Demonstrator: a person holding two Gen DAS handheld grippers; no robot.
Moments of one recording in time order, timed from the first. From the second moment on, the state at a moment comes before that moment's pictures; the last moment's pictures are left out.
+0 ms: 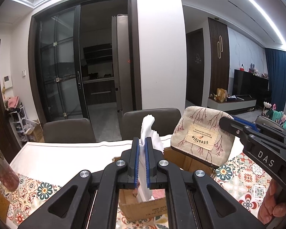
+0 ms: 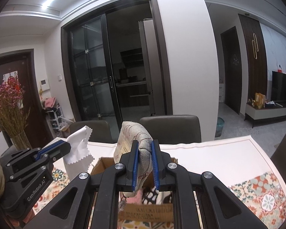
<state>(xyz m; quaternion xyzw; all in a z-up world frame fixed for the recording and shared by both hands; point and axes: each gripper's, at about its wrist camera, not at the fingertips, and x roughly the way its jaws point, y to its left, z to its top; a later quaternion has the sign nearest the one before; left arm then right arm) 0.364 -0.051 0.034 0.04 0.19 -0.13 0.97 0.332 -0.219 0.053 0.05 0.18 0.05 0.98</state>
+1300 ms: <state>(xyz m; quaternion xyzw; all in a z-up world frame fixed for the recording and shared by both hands) 0.442 -0.075 -0.071 0.05 0.33 -0.14 0.93 0.421 -0.228 -0.051 0.04 0.34 0.03 0.94</state>
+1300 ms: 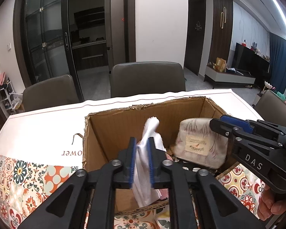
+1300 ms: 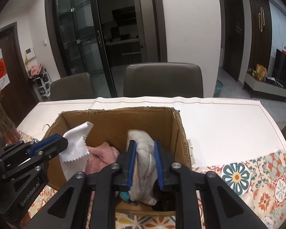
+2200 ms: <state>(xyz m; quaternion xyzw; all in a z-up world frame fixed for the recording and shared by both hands) 0.325 -0.035 -0.012 0.08 0.28 -0.07 0.95 0.301 -0.209 0.011 0.05 0.30 -0.02 0.95</state>
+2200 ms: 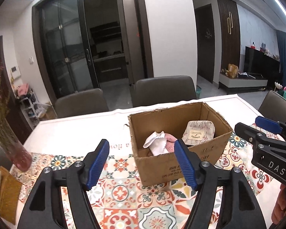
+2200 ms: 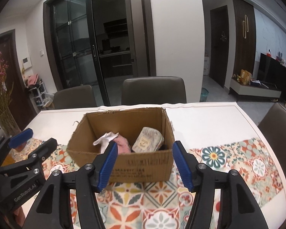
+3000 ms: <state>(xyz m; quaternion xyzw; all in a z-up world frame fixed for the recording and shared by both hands) 0.178 -0.041 0.024 0.06 0.23 -0.03 0.97 0.168 -0.228 0.033 0.06 0.28 -0.01 0.96</state>
